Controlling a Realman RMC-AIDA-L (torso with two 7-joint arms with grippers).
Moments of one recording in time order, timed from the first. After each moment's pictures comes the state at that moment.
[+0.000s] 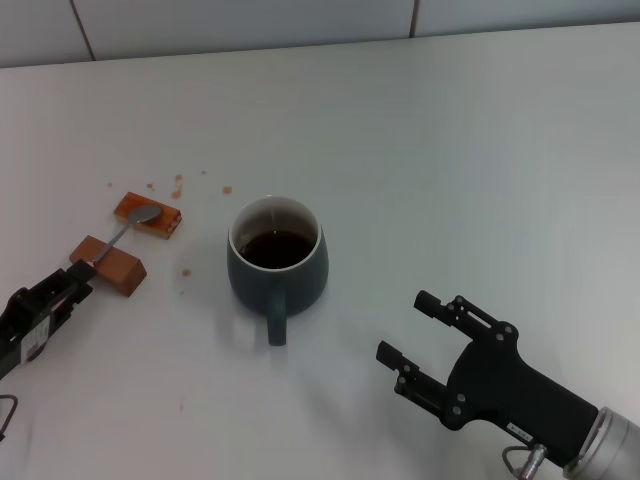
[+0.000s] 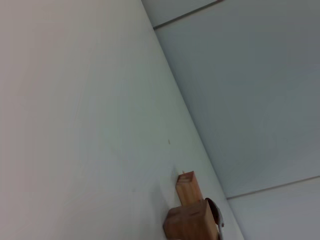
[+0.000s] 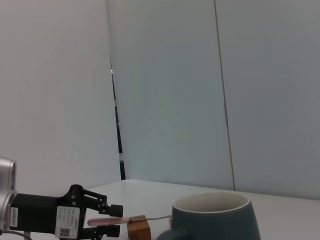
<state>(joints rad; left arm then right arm) -0.26 -2.06 0.00 0.20 2.11 1.39 -1.79 0.24 2.08 0.07 0.22 -2.37 -1.47 0.24</state>
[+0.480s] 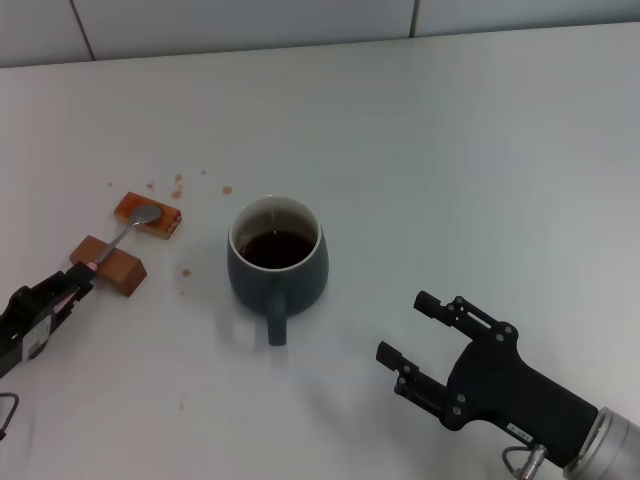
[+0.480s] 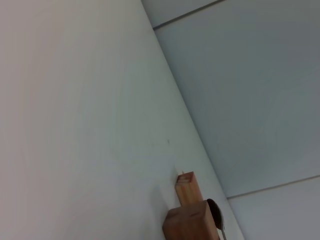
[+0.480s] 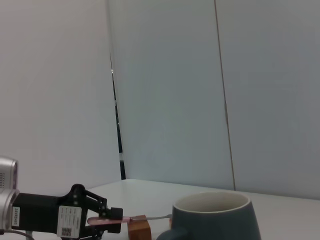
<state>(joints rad) -0.27 -2.06 0.01 0.20 2.11 1.39 -1.79 0.24 2.08 0.07 0.22 -2.37 -1.47 0.24</state>
